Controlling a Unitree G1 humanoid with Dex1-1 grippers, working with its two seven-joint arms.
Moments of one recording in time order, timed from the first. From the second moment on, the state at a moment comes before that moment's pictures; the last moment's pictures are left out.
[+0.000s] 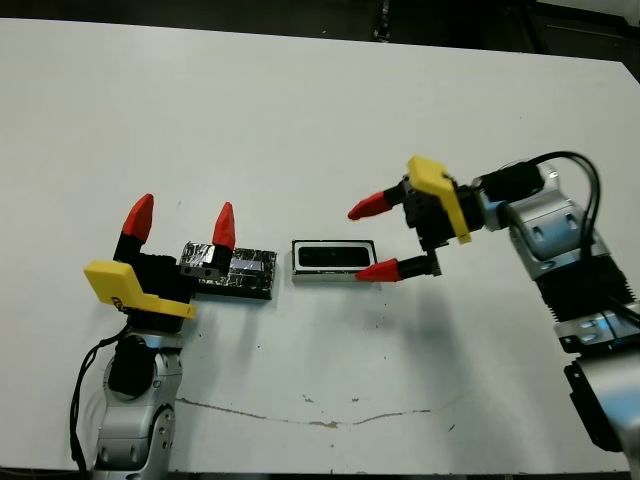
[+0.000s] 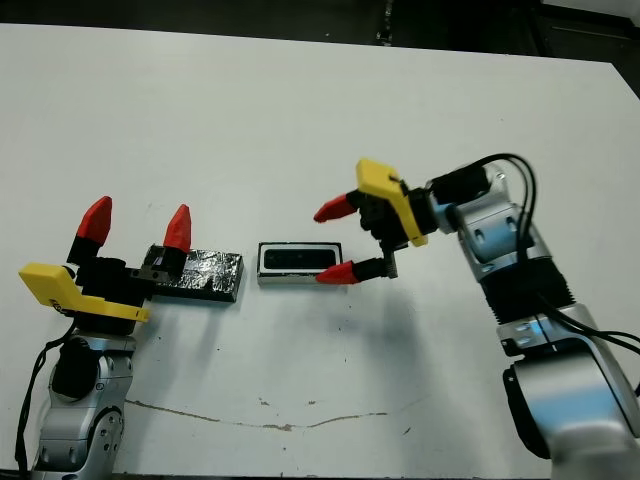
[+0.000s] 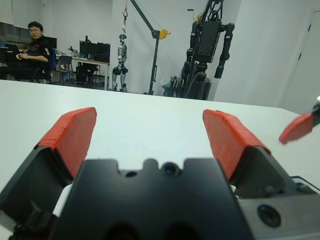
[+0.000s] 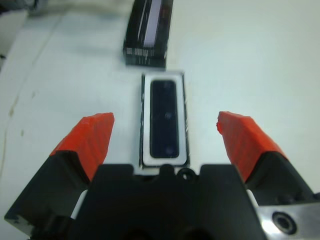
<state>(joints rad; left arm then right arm) 0.07 0.10 0.05 -0.22 -0.23 -0.22 -0.18 -0.82 -0.54 0.27 0.37 0.15 0.26 1.45</state>
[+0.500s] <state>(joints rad) 0.07 0.10 0.06 -0.22 -0.23 -0.22 -0.18 -0.42 -0.44 -0.05 -0.09 0.32 0.40 0.84</state>
